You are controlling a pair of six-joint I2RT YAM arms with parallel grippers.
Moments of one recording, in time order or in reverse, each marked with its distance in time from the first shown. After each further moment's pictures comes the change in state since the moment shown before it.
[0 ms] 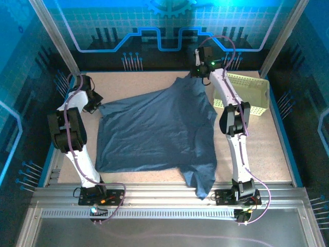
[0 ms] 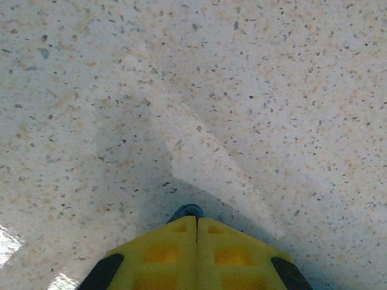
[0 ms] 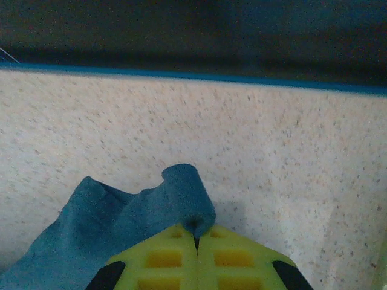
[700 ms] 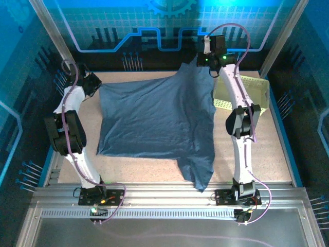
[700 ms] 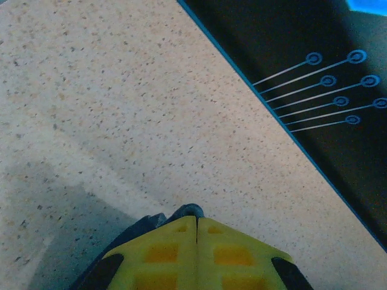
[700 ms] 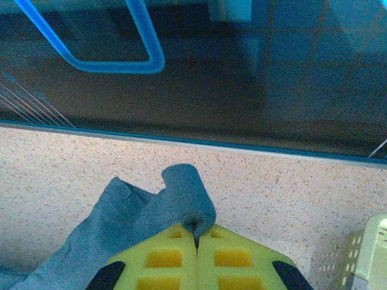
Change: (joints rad) left arm 0.000 -0.046 0.105 0.203 0.189 0.046; right arm -0.046 -0.140 -0.007 0.051 -0.072 -0.014
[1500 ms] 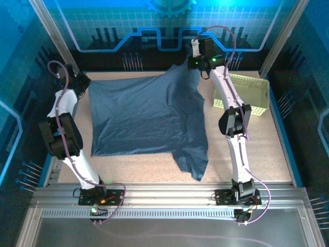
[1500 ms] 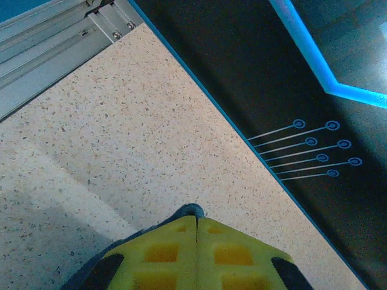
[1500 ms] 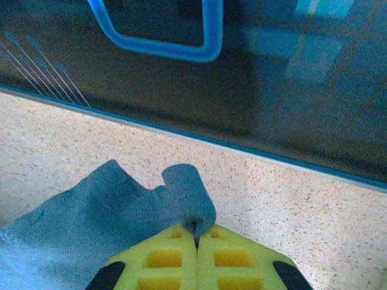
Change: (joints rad) left arm 0.092 -0.048 -0.063 0.131 0.003 -0.013; right arm 0.072 0.139 0.133 -0.021 0.014 -0.106
